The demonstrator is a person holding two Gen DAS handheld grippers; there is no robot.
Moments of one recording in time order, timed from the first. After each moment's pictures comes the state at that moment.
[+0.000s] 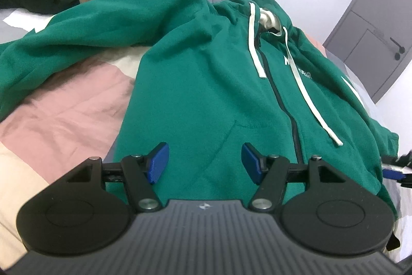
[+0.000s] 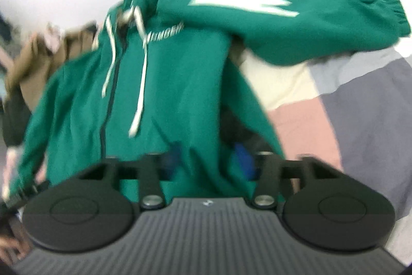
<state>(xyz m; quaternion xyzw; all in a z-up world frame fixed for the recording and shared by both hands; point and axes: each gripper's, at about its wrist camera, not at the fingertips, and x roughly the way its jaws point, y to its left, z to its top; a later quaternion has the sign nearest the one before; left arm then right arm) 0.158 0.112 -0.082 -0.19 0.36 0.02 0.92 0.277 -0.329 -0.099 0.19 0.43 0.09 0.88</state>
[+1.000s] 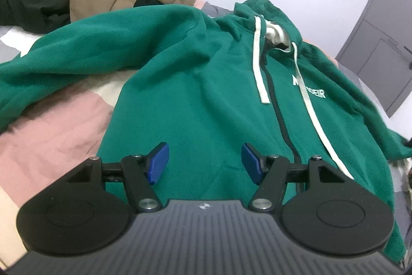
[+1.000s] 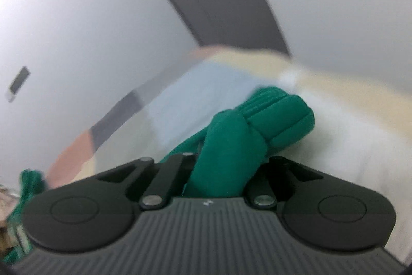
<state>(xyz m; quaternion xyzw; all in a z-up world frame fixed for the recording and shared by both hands) 0.210 0.088 -0.079 -0.17 0.33 0.06 0.92 0.472 -0.594 -0.144 0.30 0.20 -0.14 0.92</state>
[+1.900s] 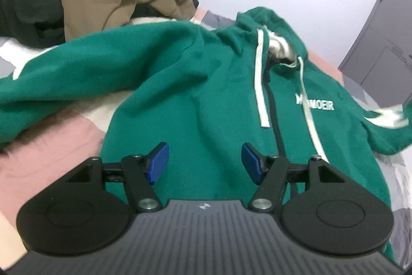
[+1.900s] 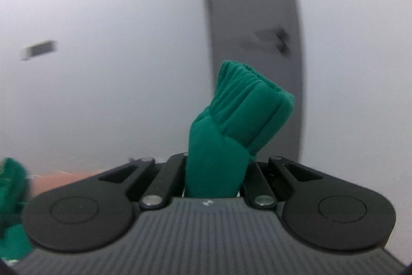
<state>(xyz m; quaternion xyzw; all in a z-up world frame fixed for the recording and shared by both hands) 0.234 0.092 -0.060 -0.18 0.32 0.07 0.93 0.477 -0.490 0.028 0.05 0.08 -0.12 0.99</state>
